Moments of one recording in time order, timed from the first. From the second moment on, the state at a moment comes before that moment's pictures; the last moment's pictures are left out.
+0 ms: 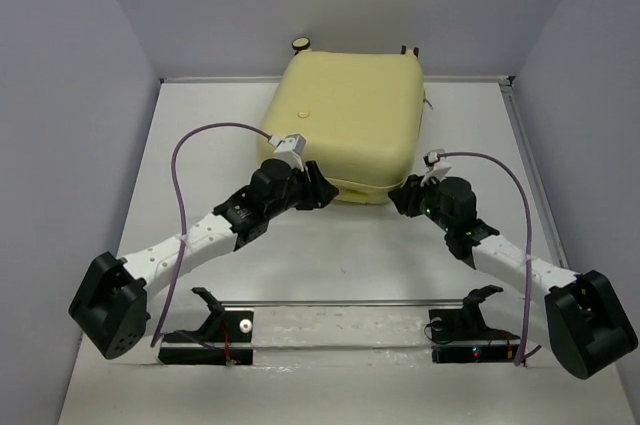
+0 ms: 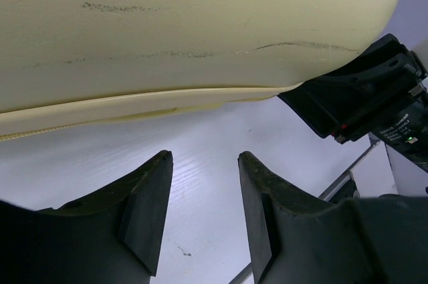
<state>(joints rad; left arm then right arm) -0.74 1.18 0.71 0.06 0.04 -0.71 0.42 1.08 0.38 0.38 -0.11 0.34</state>
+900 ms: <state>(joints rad) -0.84 1.59 1.18 -0.12 0.21 -0.73 0.93 1.09 0.38 0.41 0.44 0.48</state>
